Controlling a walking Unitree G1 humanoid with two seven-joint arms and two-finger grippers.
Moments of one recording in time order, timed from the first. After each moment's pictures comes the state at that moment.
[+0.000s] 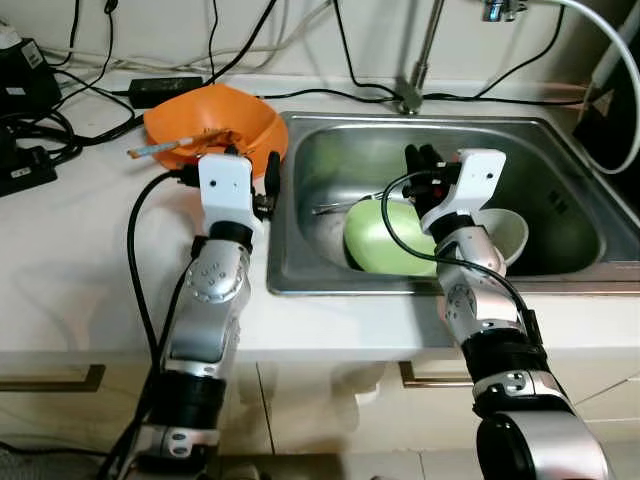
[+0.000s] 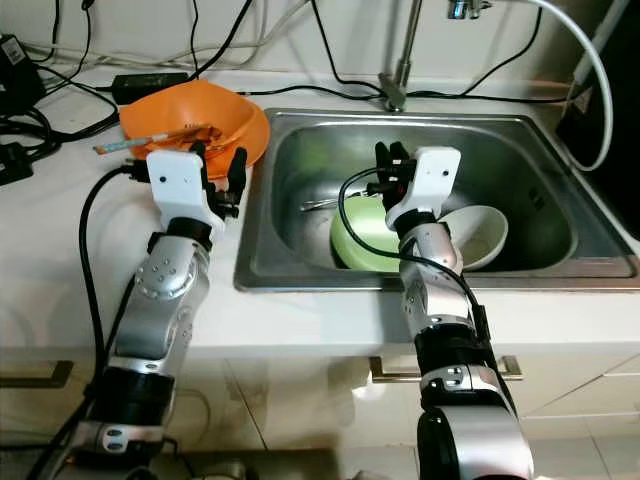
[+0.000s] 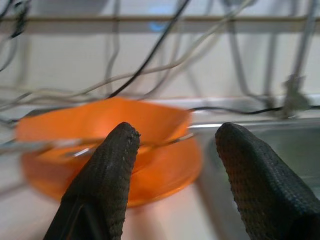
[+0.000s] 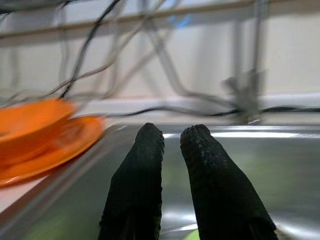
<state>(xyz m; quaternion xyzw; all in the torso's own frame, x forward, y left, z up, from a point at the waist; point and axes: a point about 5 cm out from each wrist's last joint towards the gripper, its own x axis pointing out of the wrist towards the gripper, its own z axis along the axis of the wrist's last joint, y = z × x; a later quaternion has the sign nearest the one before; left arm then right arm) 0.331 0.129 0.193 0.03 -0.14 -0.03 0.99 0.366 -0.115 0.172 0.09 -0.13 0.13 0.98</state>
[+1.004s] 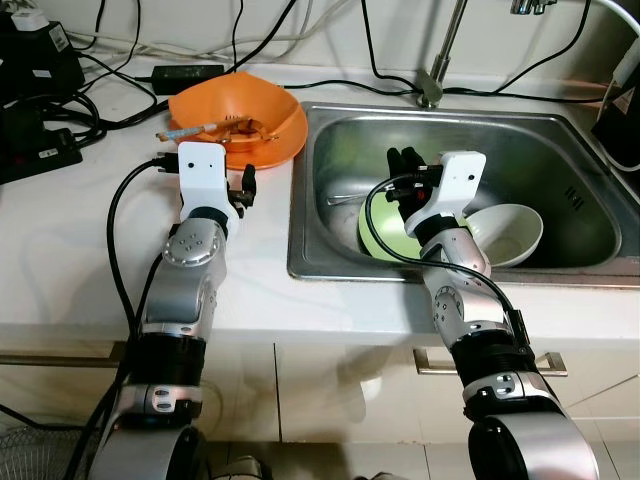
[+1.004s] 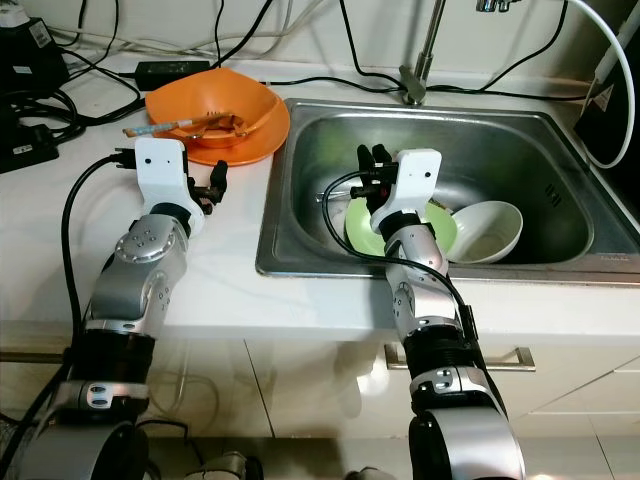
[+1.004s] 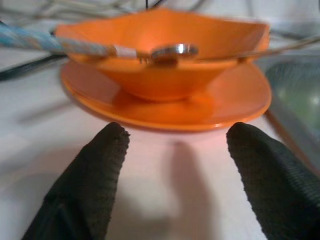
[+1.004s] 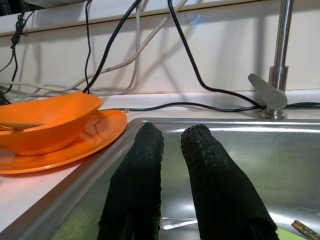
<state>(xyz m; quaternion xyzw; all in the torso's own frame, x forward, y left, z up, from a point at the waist) 0.366 0.154 0.184 0.02 0.02 0.00 1.00 0.366 -0.117 0.172 0.08 -0.13 0.13 0.98</state>
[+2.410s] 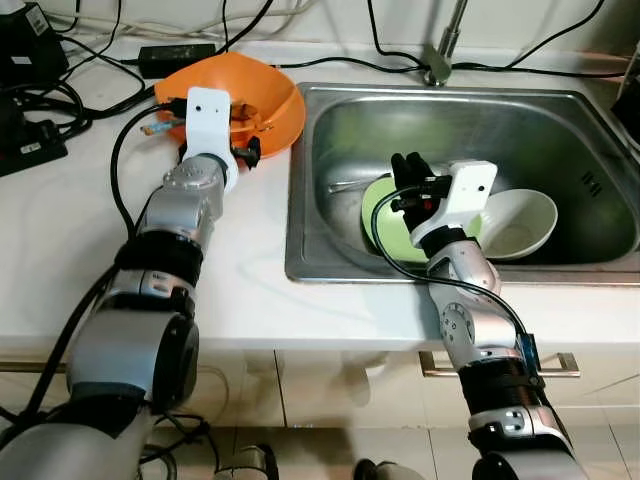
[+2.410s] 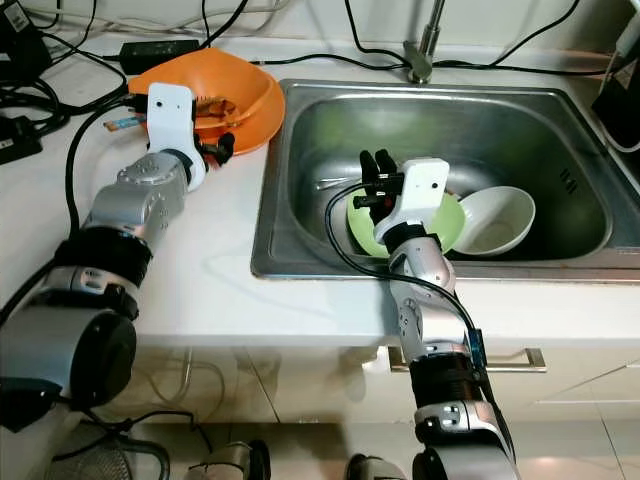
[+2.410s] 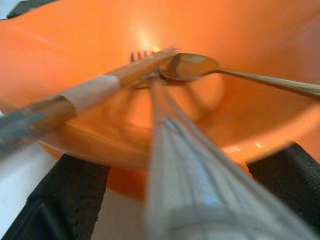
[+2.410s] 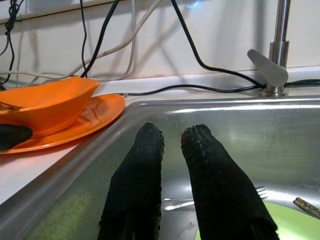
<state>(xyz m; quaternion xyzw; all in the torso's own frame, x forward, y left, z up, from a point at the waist) 0.418 0.165 0.223 0.05 0.08 0.01 1.00 0.343 -0.119 0.175 0.08 -0.14 0.14 0.98</state>
